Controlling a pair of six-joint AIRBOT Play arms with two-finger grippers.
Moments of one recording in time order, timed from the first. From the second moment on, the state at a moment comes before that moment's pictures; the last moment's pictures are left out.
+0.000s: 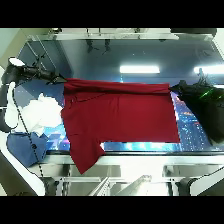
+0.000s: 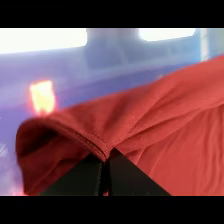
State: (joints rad) left arm 0.24 -2.12 2.01 0.81 -1.39 -1.13; right arm -0.40 -1.96 1.42 -0.42 1.04 0.87
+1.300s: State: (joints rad) left arm 0.28 -1.44 1.41 0.90 -1.57 -1.28; right arm -0.65 -1.55 1.14 -0.77 1.38 0.96
